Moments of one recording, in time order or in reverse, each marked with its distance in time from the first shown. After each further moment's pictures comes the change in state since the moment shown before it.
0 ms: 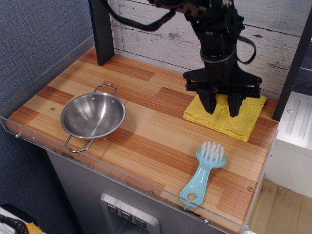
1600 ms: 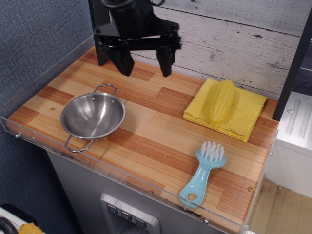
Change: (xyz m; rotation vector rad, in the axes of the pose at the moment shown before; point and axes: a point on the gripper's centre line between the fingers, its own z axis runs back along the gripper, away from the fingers) arm -0.029 0.088 0.117 0.048 -0.086 0.126
